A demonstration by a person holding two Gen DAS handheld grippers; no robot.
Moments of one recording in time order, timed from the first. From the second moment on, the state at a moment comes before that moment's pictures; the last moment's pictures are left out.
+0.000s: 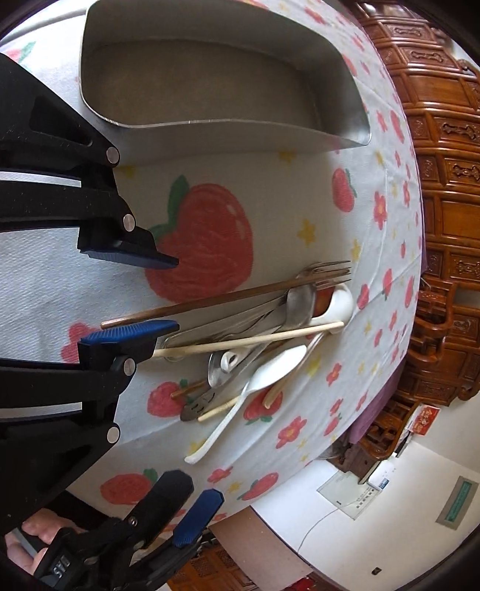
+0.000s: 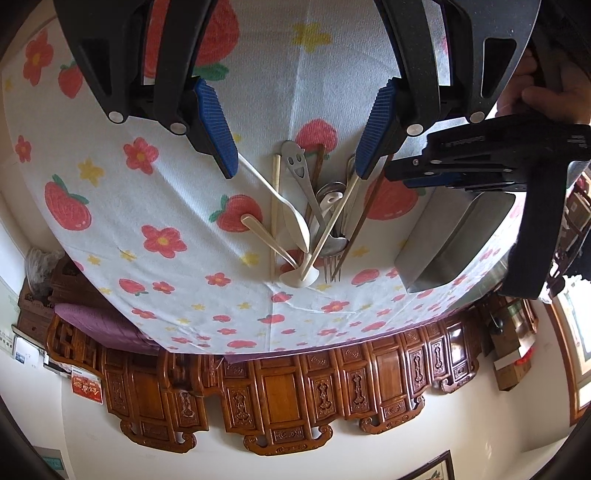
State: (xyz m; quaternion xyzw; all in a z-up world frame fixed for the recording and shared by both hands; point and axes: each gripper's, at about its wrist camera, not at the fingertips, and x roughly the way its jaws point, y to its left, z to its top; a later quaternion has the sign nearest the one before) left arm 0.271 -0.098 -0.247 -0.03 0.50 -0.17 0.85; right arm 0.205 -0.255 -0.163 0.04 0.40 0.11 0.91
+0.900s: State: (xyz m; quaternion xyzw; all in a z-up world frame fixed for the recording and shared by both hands) left arm 0.222 -0.071 -0.207 0.01 0.43 -0.14 0.89; right arm 0.213 -0.209 -0.176 0.03 0.42 0.15 0.89
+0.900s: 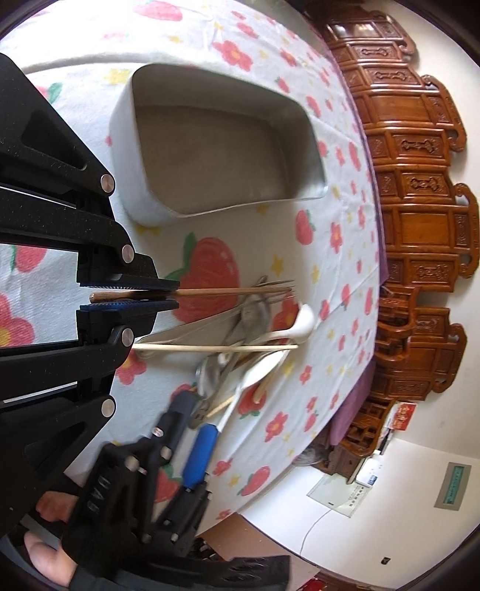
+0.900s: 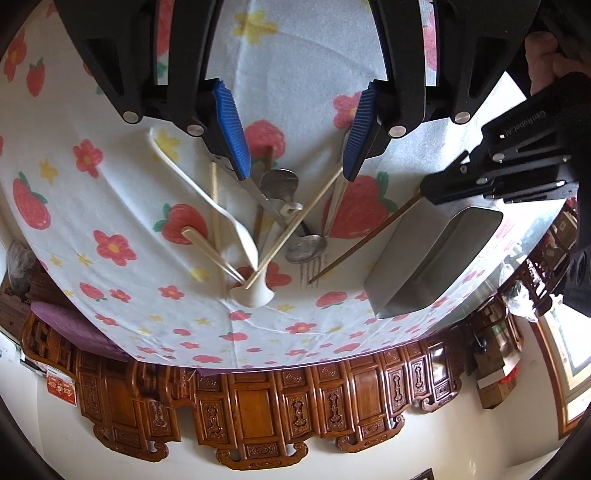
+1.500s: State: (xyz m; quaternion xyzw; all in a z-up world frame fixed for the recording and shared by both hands) left arm 0.213 -0.053 -0.153 0.00 0.38 -0.13 0.92; right arm 0.233 -0.185 -0.192 0.06 0.45 0.18 0.87
